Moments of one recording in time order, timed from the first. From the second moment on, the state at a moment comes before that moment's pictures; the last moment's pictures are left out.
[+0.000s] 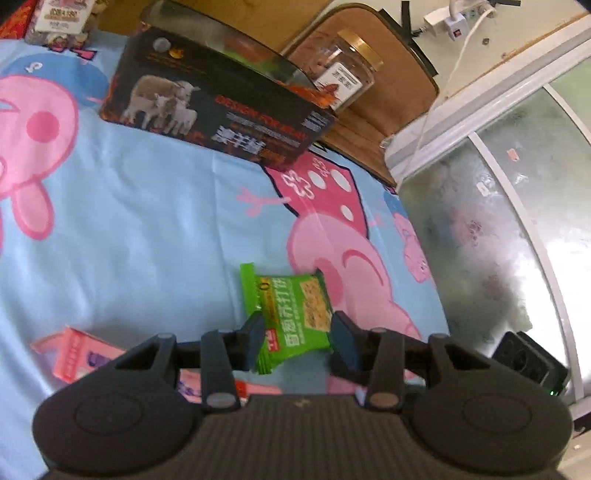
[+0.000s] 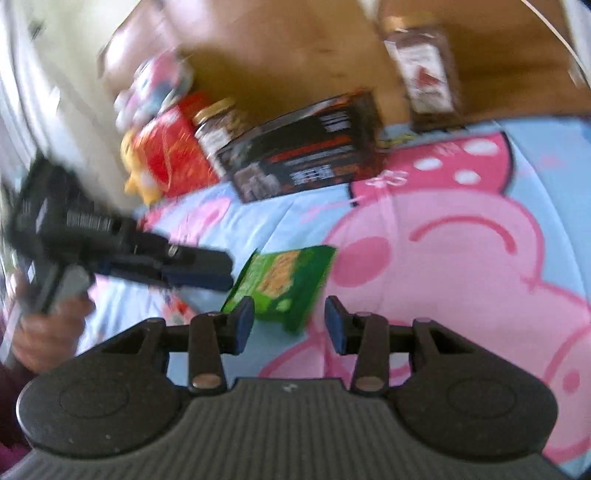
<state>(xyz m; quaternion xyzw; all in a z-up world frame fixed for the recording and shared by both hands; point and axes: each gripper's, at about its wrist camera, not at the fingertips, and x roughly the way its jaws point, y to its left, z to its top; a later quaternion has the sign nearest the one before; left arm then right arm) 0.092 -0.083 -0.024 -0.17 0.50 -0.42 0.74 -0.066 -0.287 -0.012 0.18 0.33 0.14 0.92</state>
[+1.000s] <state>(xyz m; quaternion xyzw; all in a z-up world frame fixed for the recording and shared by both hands) 0.089 -0.089 0.024 -0.13 0.43 -0.42 0.79 -0.037 -0.239 0.004 -0.01 0.26 0.16 0.95</state>
